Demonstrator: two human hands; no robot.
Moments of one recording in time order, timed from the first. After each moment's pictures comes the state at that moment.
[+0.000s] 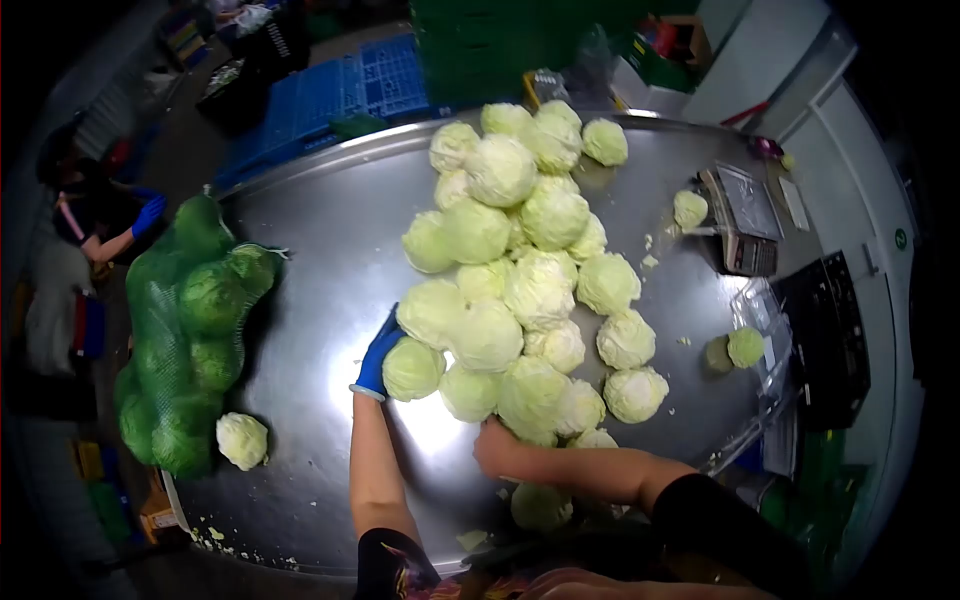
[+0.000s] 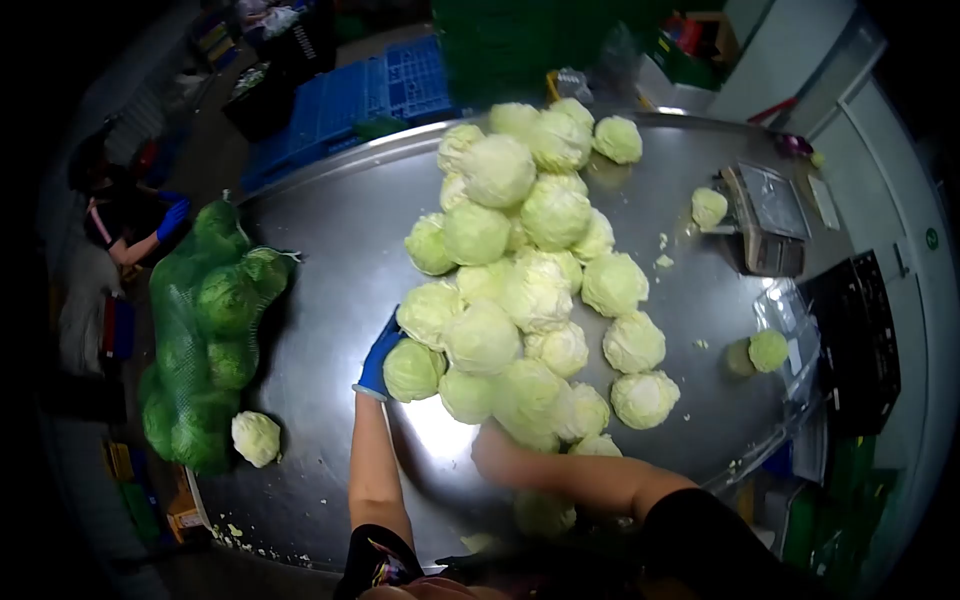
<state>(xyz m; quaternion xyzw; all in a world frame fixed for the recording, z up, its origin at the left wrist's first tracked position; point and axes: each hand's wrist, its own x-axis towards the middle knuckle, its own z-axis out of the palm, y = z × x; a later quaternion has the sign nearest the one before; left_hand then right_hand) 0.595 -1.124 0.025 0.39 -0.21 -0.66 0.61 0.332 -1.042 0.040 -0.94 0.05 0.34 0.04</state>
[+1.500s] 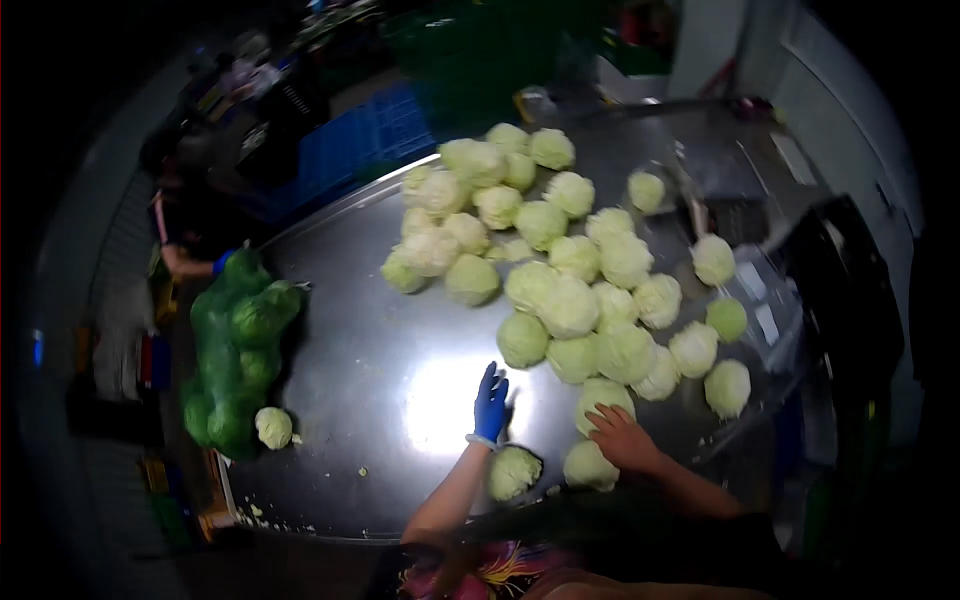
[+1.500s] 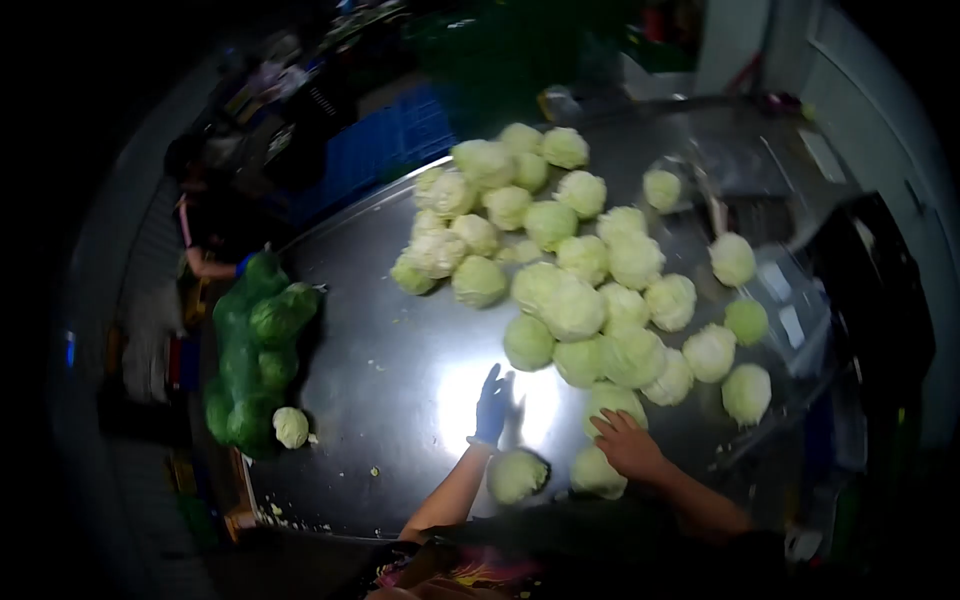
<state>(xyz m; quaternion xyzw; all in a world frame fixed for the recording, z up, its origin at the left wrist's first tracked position) 0.267 -1.036 0.077 0.66 -0.31 -0.49 0.47 -0.034 -1.038 0.137 -0.95 0.28 -0.06 0.13</state>
